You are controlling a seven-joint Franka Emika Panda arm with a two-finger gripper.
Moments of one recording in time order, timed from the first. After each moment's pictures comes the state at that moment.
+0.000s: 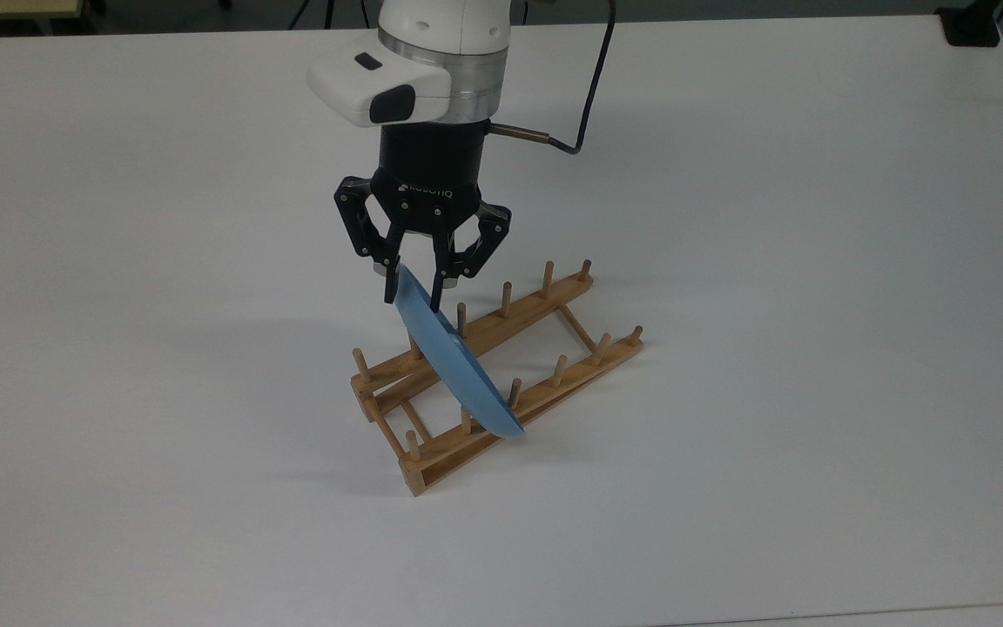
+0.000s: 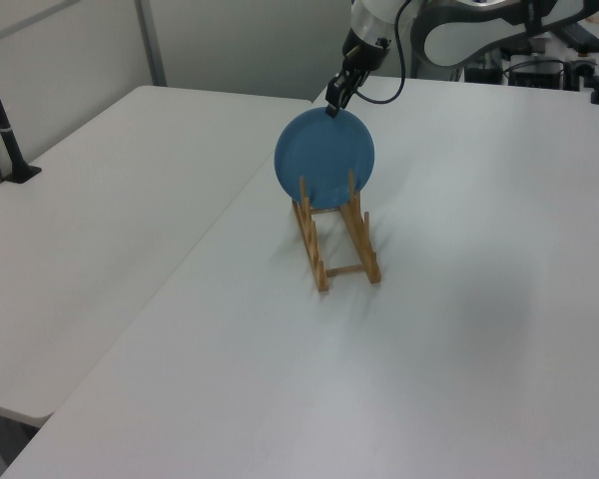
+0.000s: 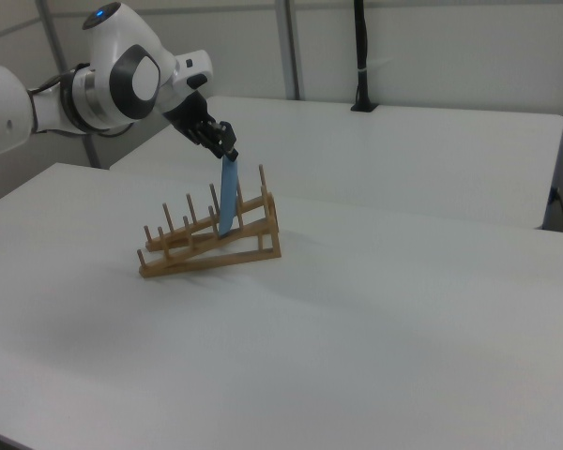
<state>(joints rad) 0.12 0.31 -0.02 -1.55 -0.27 2.33 0.37</state>
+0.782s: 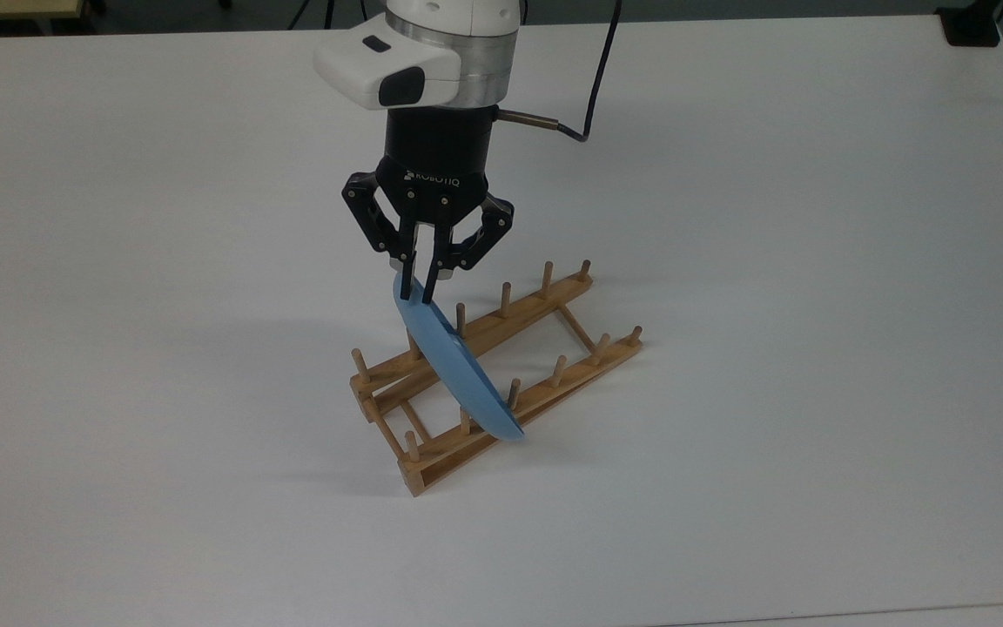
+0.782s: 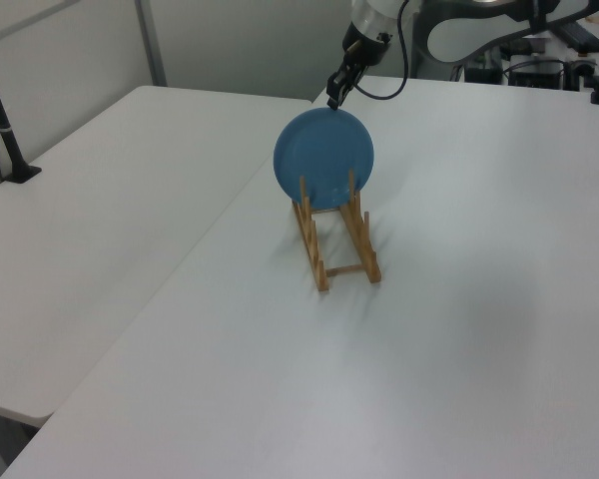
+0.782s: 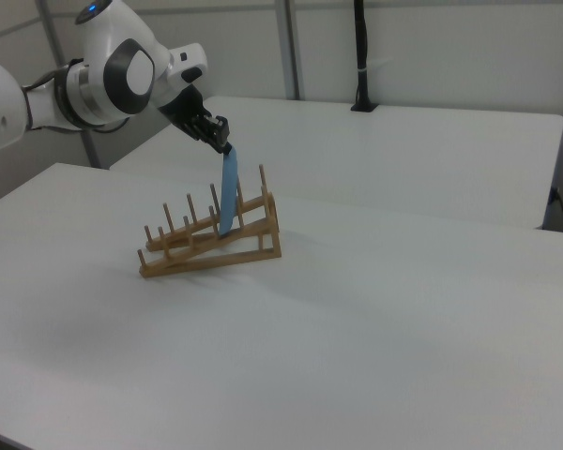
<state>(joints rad) 0.12 0.29 -0.01 -1.55 -0.28 2.33 0.38</state>
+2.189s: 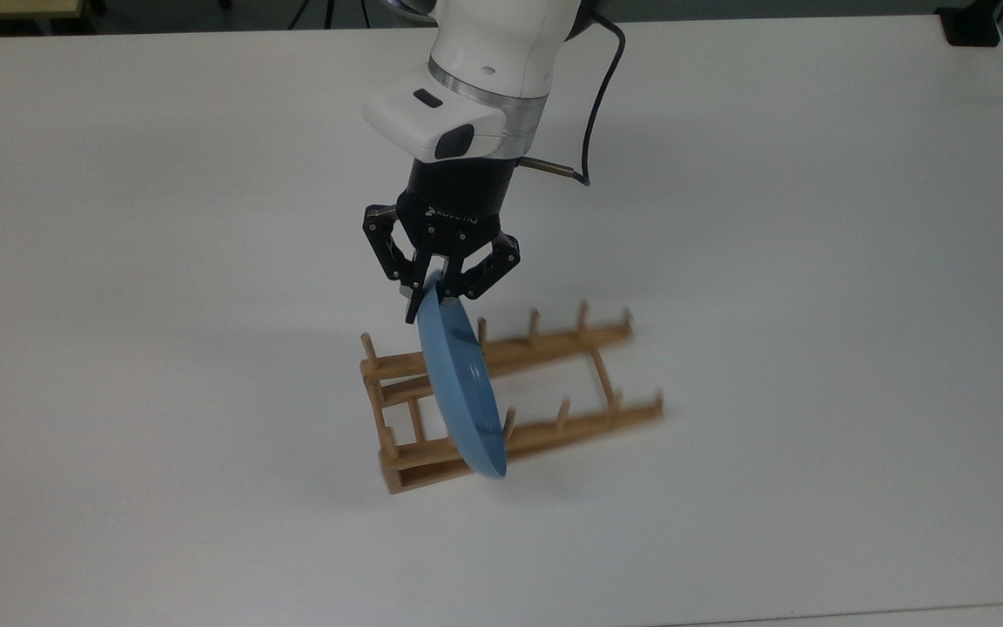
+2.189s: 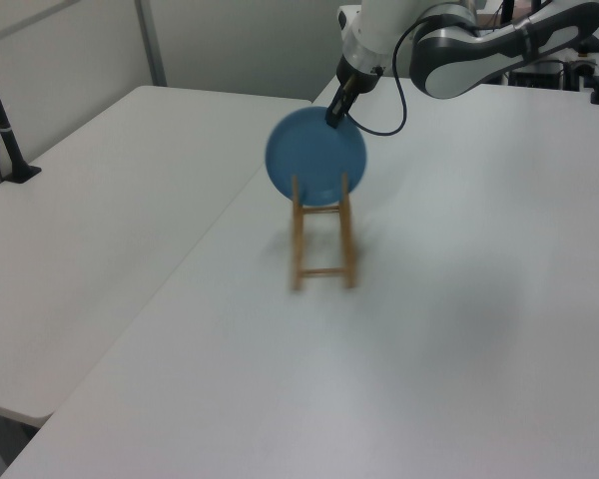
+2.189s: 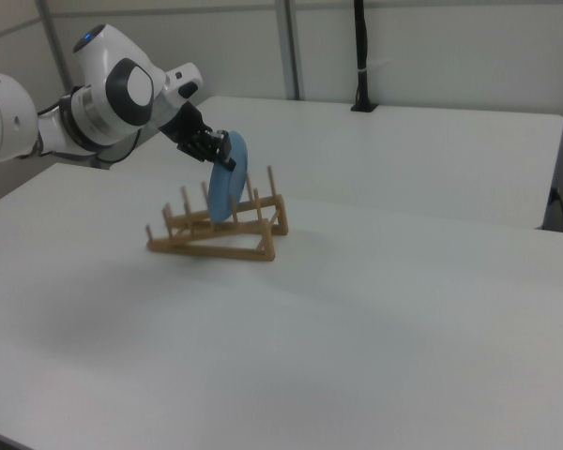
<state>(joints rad) 0.12 0.35 0.03 -1.56 -0.49 2.33 0.41</state>
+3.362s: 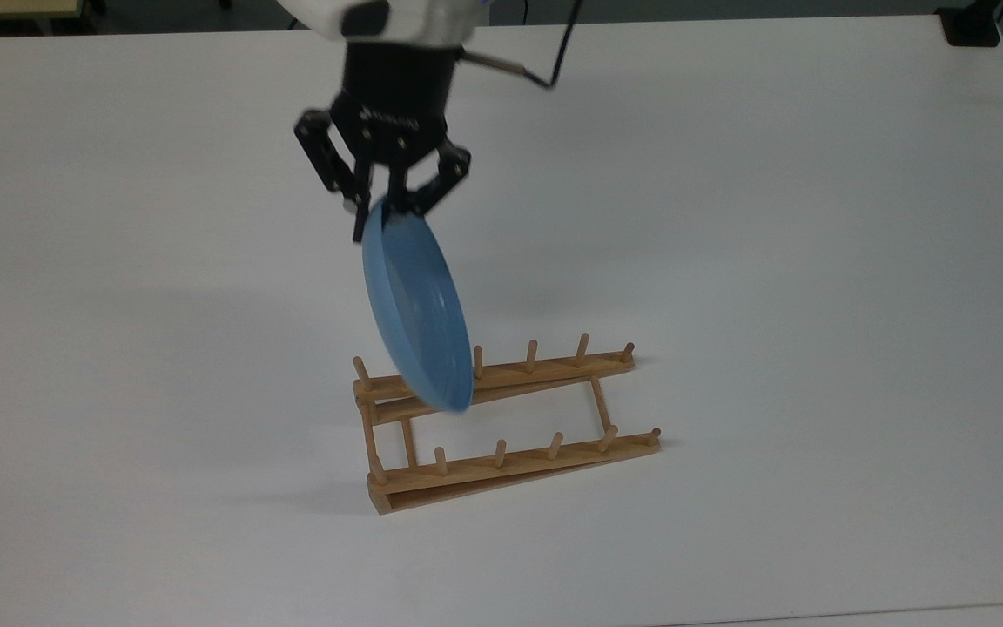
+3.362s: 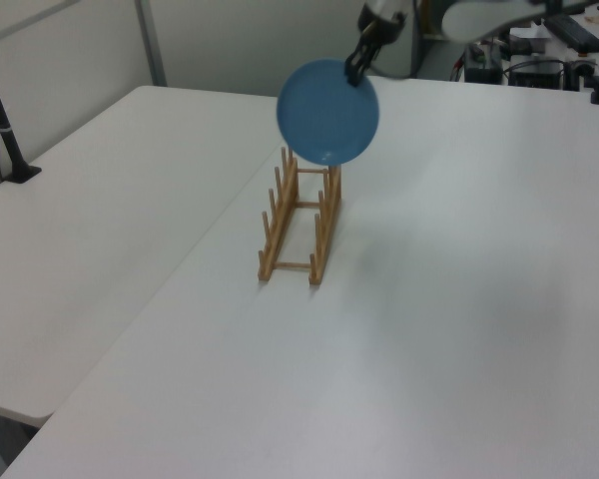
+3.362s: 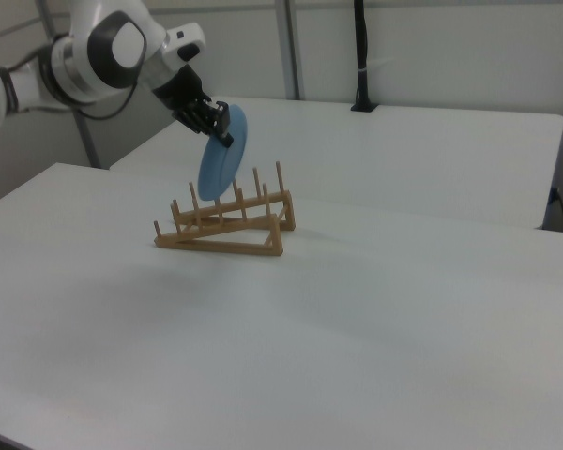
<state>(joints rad) 0.06 0.20 0.03 -1.55 -0.31 2.17 0.30</state>
